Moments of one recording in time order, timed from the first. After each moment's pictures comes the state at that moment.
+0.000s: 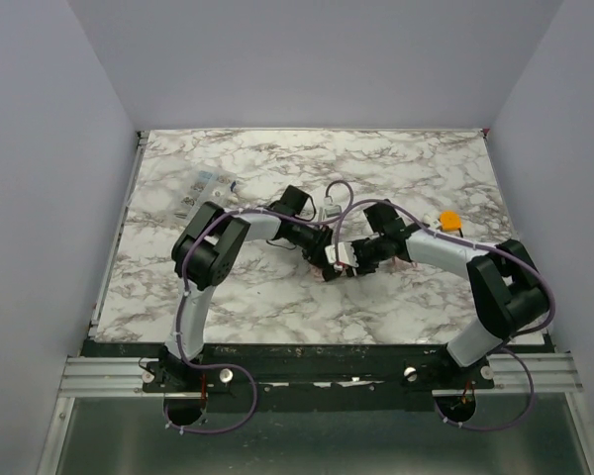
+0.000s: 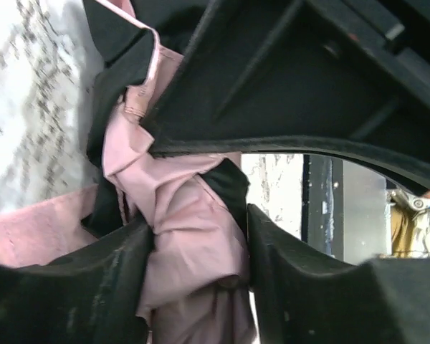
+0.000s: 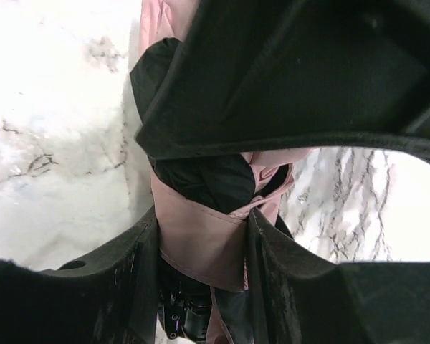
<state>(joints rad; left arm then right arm) -0.57 2.19 1.34 -0.19 1.16 0.02 0.48 1.61 0.84 -0.33 -0.51 -1.34</state>
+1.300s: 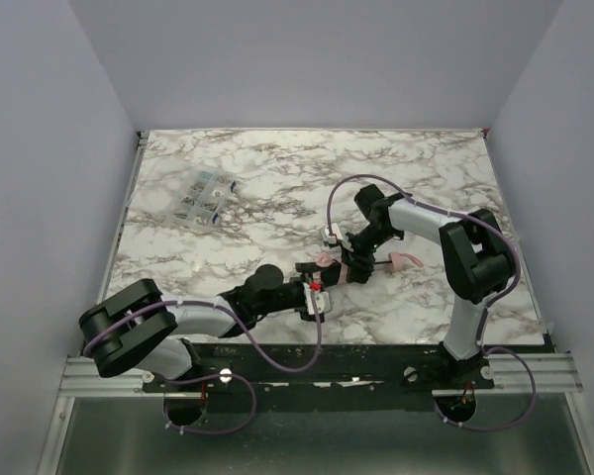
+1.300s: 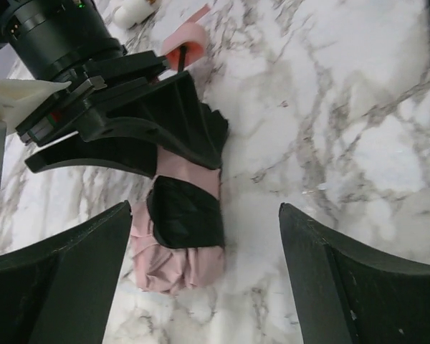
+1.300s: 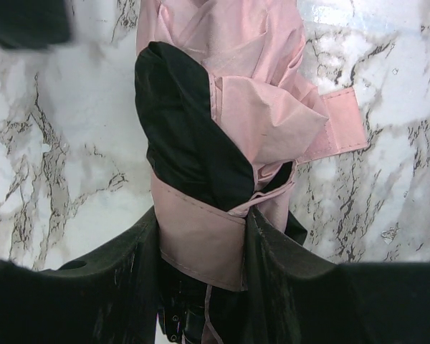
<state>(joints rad) -0.98 1.36 0.31 0.84 0.33 0.51 0.46 1.92 1.19 -0.84 -0.72 -1.28</state>
